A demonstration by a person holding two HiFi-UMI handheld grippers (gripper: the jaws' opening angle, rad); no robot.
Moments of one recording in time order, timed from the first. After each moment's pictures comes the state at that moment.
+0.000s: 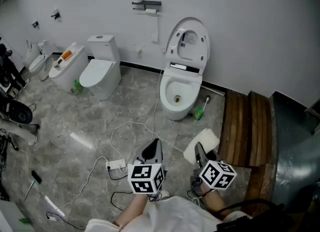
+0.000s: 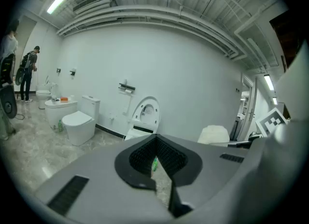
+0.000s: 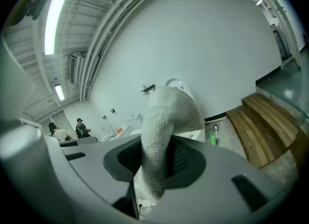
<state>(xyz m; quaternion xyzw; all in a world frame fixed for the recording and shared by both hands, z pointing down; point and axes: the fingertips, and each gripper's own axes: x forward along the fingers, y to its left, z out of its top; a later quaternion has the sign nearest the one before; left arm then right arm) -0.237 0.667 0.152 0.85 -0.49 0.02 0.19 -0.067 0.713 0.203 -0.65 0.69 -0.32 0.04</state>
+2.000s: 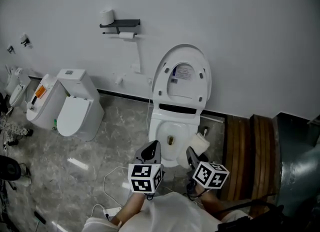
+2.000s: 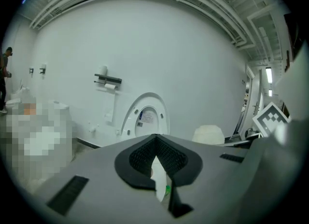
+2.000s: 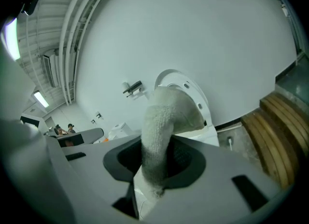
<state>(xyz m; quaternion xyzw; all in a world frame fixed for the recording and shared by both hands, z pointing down) -0.099 0.195 0.151 0.88 -0.43 0.08 0.17 0.036 0.255 0.211 -0.65 0.66 -0.36 0.03</state>
